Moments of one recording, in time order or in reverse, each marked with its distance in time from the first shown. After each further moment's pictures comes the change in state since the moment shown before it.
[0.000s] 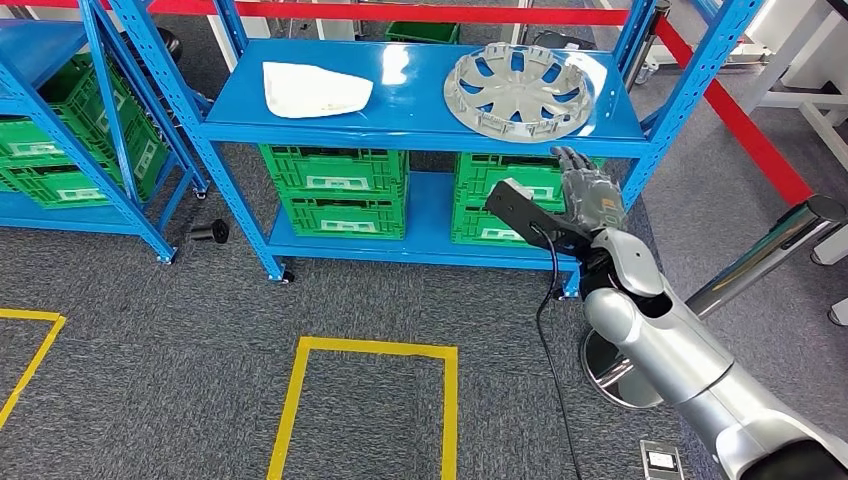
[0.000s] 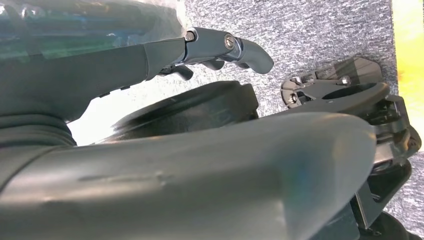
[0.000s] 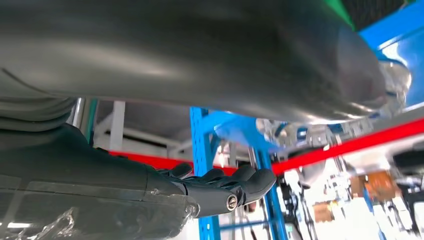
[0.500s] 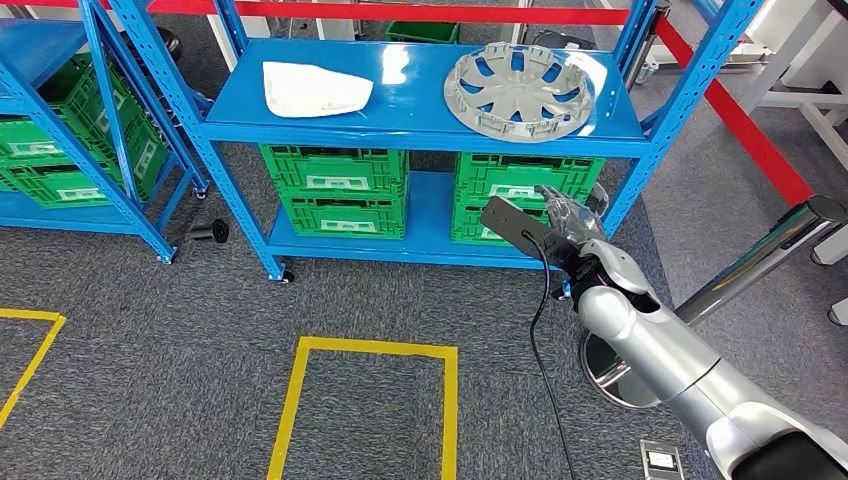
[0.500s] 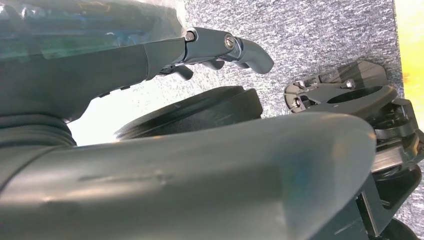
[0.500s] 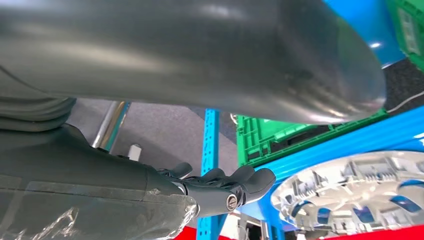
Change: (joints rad) left arm 0.000 0.004 -0.005 0.000 -0.020 0.000 0.010; right arm -0.023 0.010 0.063 0.109 -0.201 0.072 0.029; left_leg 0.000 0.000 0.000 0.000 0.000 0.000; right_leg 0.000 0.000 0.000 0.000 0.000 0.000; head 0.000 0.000
